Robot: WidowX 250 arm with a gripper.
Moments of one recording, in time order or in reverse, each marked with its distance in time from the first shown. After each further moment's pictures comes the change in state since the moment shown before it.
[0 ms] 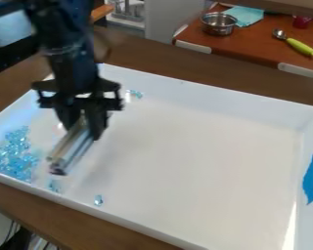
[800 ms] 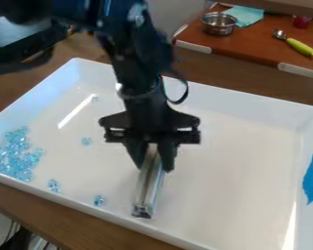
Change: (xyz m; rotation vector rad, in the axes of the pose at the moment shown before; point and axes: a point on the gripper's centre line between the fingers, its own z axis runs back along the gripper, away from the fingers) arm -0.014 -0.079 -0.025 -0.027 -0.124 0.050
